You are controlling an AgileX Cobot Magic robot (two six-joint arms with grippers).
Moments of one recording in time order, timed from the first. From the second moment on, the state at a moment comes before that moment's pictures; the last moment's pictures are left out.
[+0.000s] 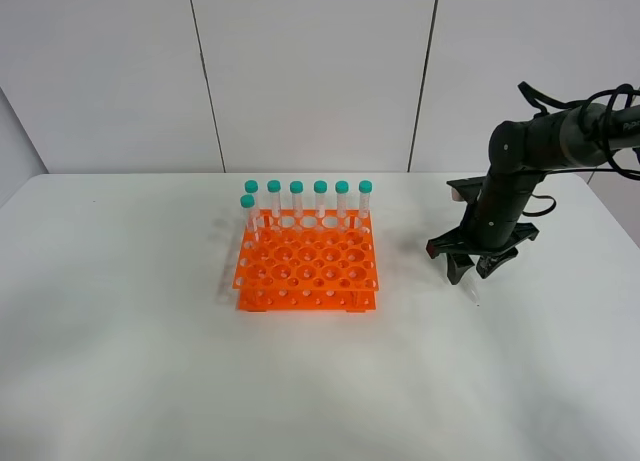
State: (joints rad) left arm -0.10 -0.01 -0.49 -0.02 1.07 -0.03; right arm 0.13 2.11 -1.39 0.01 0.86 -0.10
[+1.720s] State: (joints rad) left arm -0.10 -0.01 -0.49 -0.02 1.07 -0.03; right arm 0.13 2.15 -1.39 0.02 0.88 -0.09
